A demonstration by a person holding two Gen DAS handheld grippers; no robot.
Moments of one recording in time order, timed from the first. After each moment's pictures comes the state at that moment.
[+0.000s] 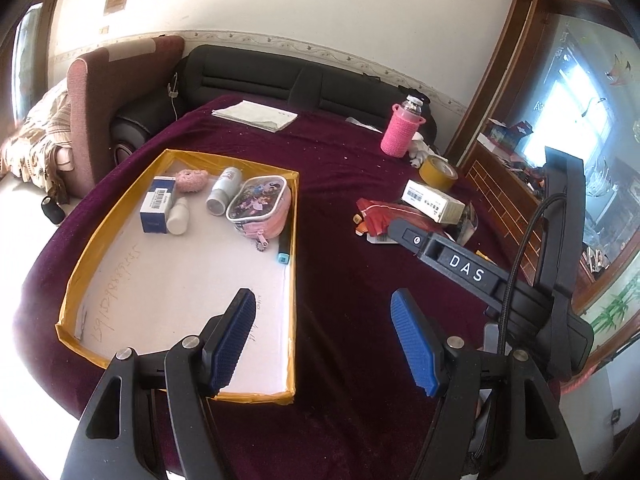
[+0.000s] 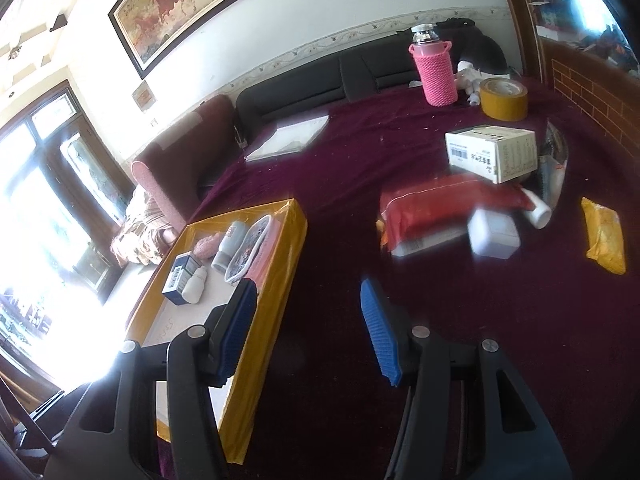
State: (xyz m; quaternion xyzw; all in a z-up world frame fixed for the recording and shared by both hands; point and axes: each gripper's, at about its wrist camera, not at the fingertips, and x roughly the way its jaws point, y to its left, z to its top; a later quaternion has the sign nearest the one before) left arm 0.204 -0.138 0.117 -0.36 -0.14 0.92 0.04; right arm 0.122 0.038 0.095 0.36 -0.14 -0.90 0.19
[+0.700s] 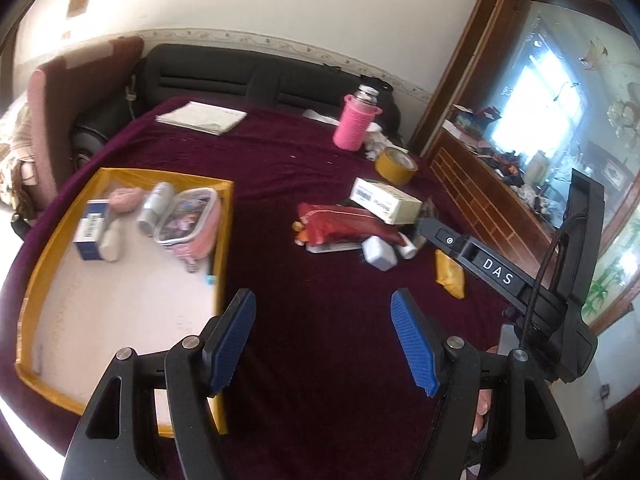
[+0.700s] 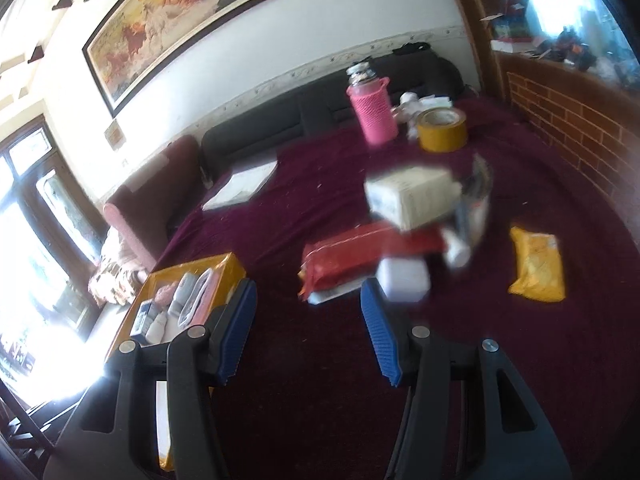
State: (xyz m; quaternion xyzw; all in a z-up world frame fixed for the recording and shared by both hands) left arm 0.163 -0.084 0.132 -0.38 -0.14 0.91 0.12; right arm 0.119 0.123 0.120 0.31 -0.17 -0.93 0.11
